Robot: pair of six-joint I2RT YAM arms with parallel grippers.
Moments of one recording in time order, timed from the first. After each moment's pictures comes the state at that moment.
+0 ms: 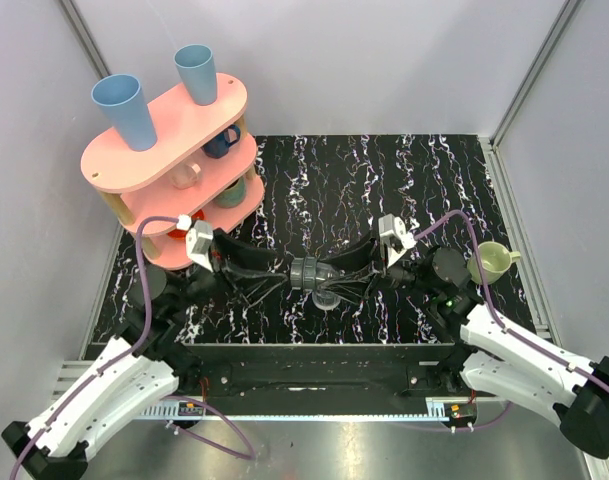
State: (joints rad) left arm -0.65 0.49 0.53 0.21 0.52 -0.48; right arm 0.77 0.86 0.54 0.64 -0.67 0.37
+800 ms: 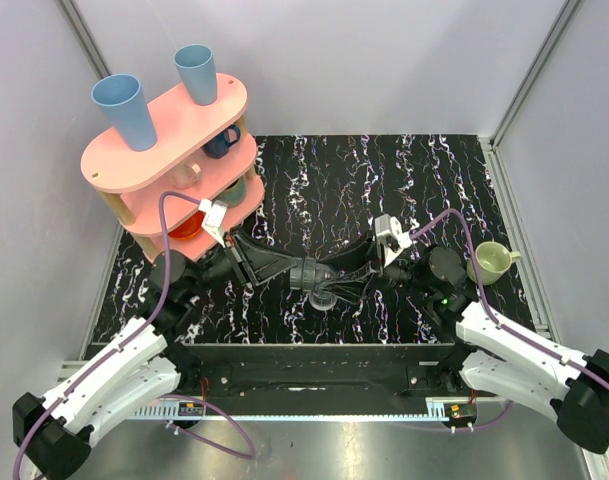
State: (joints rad) left arm -0.63 0.69 0.53 0.41 0.57 -0.93; right arm 0.77 0.90 0.53 0.70 -0.70 0.38
